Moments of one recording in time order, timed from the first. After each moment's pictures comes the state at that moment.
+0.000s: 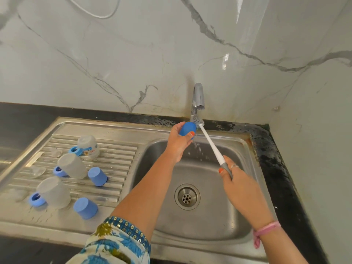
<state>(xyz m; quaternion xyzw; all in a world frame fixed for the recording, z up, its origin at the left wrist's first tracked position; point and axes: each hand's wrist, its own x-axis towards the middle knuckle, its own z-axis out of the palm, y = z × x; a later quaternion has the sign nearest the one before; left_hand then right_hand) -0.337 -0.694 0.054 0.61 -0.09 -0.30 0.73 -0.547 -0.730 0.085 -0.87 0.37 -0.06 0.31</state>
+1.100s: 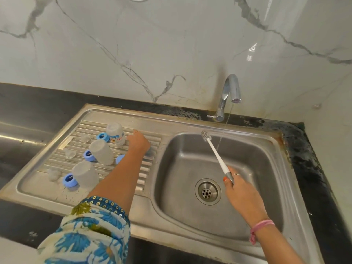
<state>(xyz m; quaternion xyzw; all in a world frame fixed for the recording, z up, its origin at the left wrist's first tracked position) -0.225 -0.537 0.023 0.99 -0.06 -0.13 0.08 -0.510 -0.696 0.035 -0.88 0.37 0.03 0.30</state>
